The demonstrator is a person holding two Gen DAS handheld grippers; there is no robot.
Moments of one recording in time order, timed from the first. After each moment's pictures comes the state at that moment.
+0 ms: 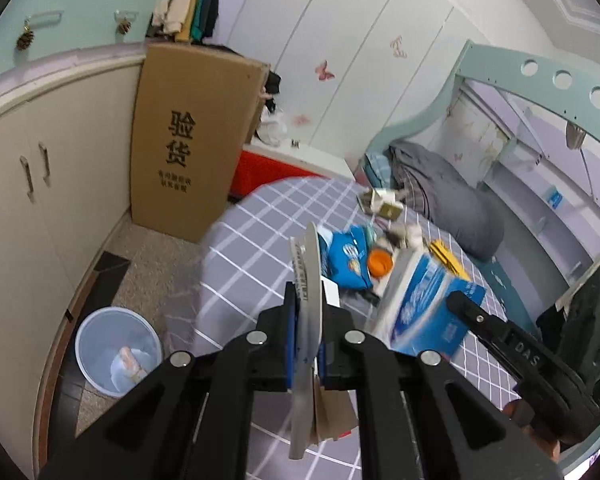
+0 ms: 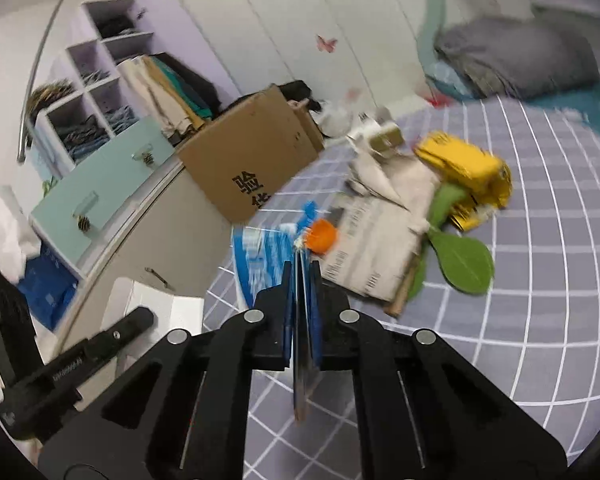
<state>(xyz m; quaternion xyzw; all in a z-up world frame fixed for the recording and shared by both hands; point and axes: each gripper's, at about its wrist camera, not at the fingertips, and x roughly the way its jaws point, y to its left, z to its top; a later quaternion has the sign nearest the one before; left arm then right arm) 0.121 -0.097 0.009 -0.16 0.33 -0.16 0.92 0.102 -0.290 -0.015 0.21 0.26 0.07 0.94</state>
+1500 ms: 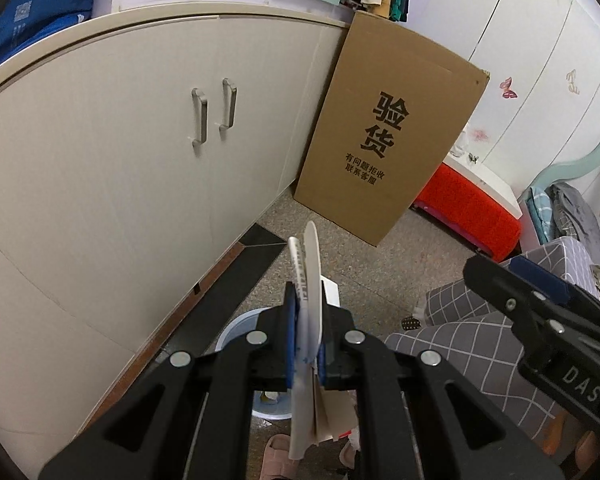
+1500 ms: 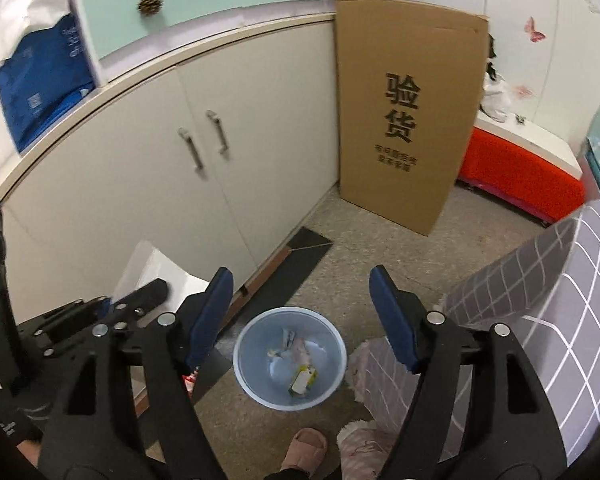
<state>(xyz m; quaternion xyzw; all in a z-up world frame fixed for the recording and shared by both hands) 0.228 0.141 -0.113 -0.19 0.40 0.10 0.89 0.289 0.020 -0.094 -0.05 0.39 0.22 0.89</state>
